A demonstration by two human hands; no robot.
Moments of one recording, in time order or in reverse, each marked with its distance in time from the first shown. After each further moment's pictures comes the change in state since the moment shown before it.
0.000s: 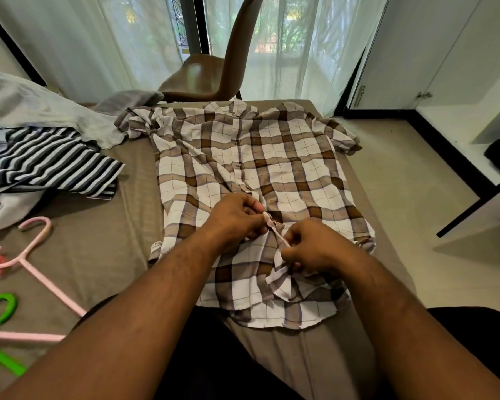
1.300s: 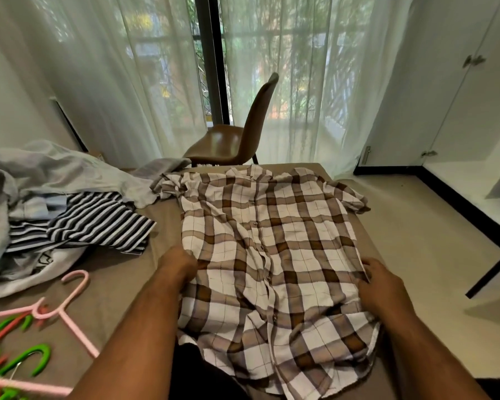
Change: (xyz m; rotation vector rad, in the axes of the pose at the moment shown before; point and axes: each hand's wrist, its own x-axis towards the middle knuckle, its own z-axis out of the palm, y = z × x) left_hand 0.007 -0.030 -0.116 0.593 0.429 -0.390; right_hand 0.019 0.079 -0.034 -0.022 0.594 0.239
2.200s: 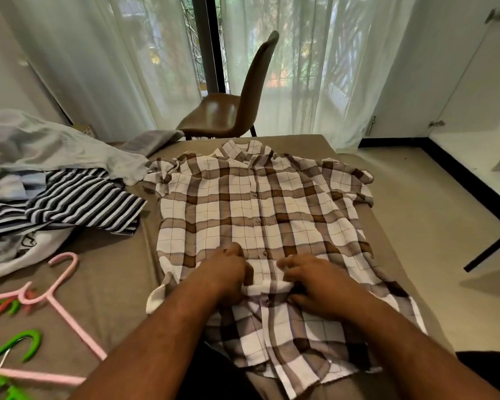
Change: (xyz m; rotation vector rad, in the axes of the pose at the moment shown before) left_hand -0.076 0.043 0.029 0.568 -0.386 0.639; right_hand -0.036 -0.066 0.028 -0.400 -0.466 -0.871
